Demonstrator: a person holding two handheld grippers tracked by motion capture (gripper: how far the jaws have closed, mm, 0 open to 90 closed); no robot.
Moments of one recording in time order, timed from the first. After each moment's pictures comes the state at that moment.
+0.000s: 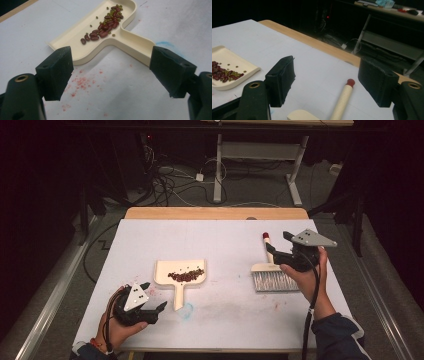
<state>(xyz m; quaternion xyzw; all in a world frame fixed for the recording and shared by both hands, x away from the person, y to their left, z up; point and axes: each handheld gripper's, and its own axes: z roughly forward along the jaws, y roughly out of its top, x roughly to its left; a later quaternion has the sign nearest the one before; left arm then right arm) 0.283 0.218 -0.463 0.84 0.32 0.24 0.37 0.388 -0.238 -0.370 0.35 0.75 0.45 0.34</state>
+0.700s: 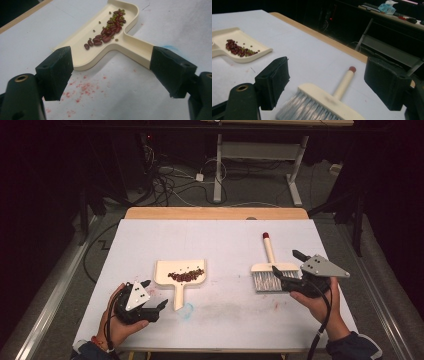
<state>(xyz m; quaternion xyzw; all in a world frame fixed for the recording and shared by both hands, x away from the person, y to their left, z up) 0.287 0.216 -0.460 0.84 0.31 0.26 0.37 0.331 -0.256 -0.390 0.31 0.76 0.45 0.35</state>
